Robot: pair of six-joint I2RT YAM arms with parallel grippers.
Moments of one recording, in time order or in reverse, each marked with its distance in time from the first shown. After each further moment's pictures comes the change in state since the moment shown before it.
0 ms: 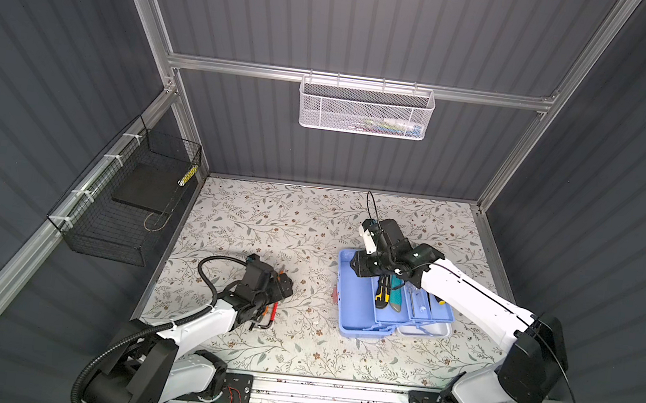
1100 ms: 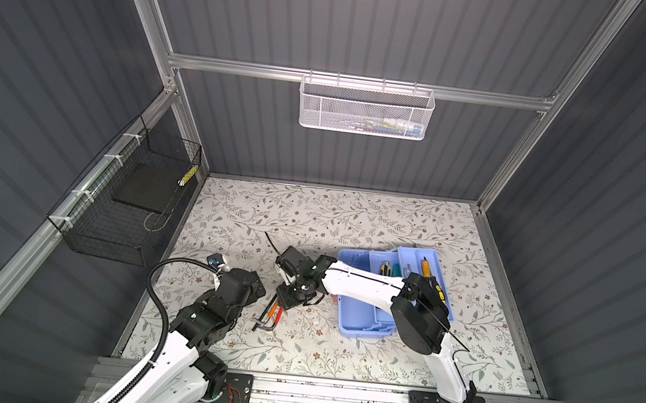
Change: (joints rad) left arm -0.037 -0.538 0.143 -0.675 -0.481 0.022; right arm 0.354 0.672 0.488 -0.061 -0.089 0.038
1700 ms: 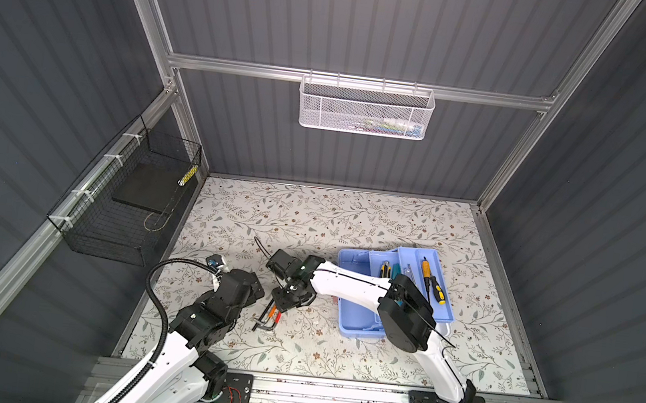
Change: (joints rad) left arm 0.000 -0.007 0.000 -0.022 -0.007 0.000; right arm 0.026 0.108 0.146 -0.118 0.057 -0.025
